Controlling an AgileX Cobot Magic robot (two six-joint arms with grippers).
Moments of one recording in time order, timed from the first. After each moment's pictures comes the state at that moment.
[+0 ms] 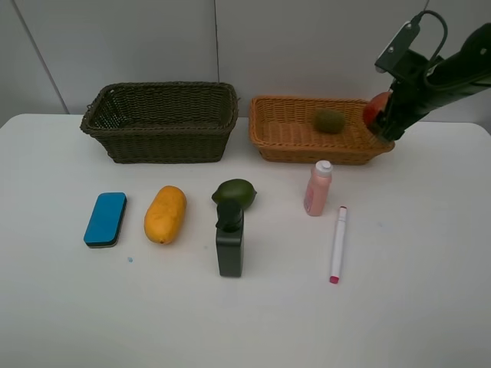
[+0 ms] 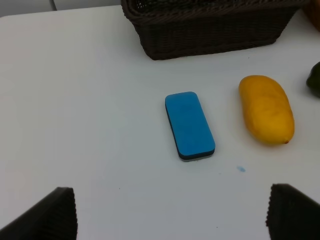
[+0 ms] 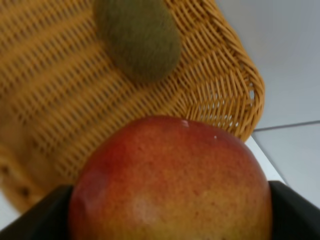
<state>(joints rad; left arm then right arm) 0.01 -0.01 -0.50 -0.08 1.06 0.14 0.04 1.83 -1.14 0.03 0.22 -0.91</state>
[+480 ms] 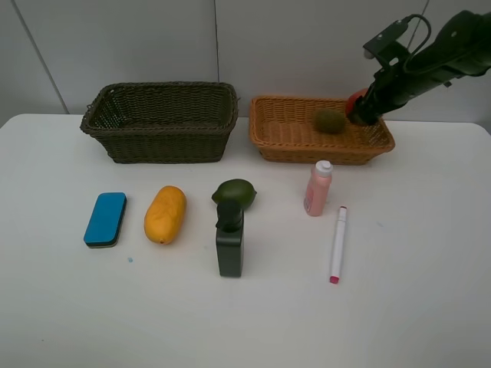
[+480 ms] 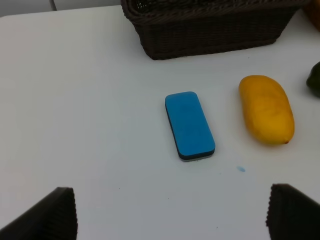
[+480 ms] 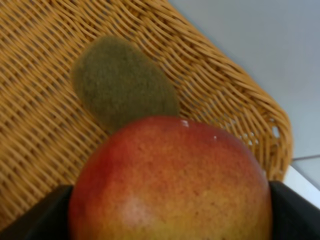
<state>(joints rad) 0.01 -0.01 -0.50 -0.08 1.06 0.14 0.04 2.01 -1.40 0.27 0.35 -0.91</state>
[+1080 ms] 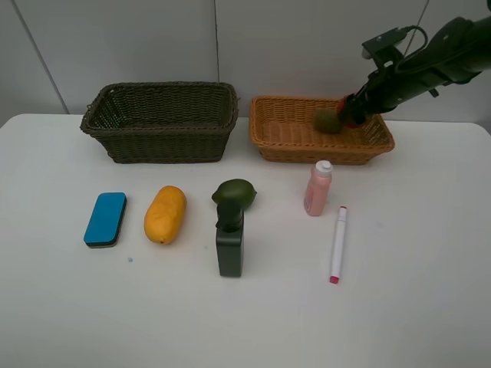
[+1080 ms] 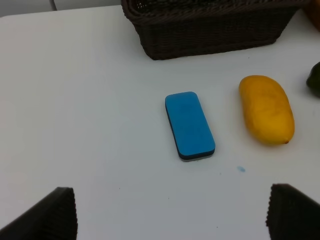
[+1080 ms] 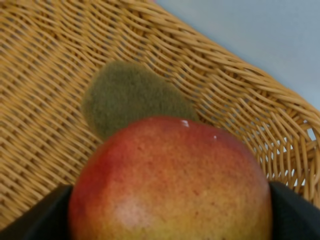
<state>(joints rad) 0.01 -0.01 -0.50 -0.08 1.06 0.14 0.04 2.05 -1.42 0.45 0.35 -0.91</state>
